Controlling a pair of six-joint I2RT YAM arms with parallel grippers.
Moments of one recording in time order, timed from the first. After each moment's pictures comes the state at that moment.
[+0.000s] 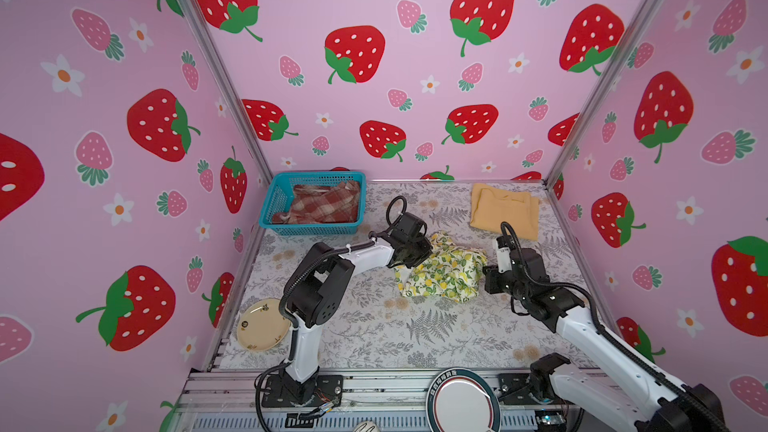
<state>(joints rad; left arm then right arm) -0.65 2.01 1.34 -0.18 0.26 -1.21 0.50 0.93 0.57 -0.33 -0.01 0.25</state>
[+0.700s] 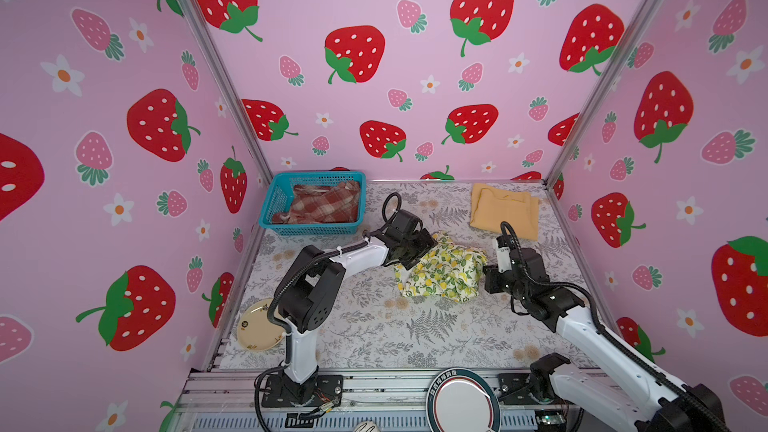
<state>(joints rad) -0.64 1.90 1.25 -0.19 0.26 -1.23 0.50 0.93 0.57 -0.33 0.00 0.25</state>
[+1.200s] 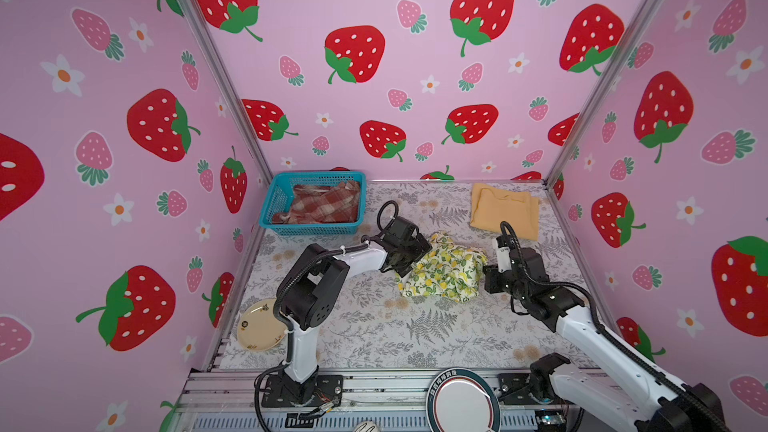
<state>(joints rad) -0.62 1.97 1.24 -0.14 0.24 -1.27 0.50 0.93 0.57 -0.33 0.00 0.25</state>
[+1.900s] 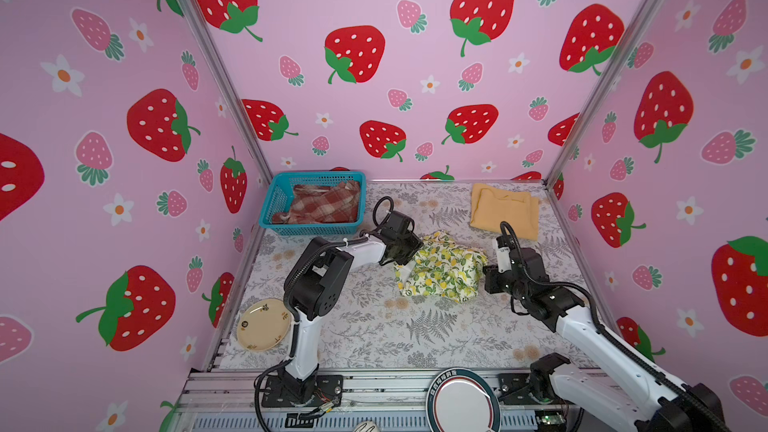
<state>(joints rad) -0.56 2.06 1.31 -0.11 0.25 -1.29 0.50 0.93 0.57 -0.33 0.00 0.25</state>
